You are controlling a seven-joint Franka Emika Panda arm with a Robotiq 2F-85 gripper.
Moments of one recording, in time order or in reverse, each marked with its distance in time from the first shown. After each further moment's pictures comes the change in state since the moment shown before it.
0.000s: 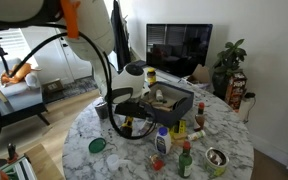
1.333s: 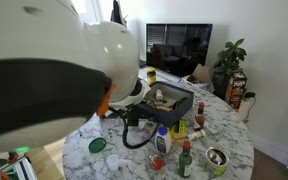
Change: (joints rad) arm -0.294 0.385 0.189 -0.019 -0.415 0.355 -0.063
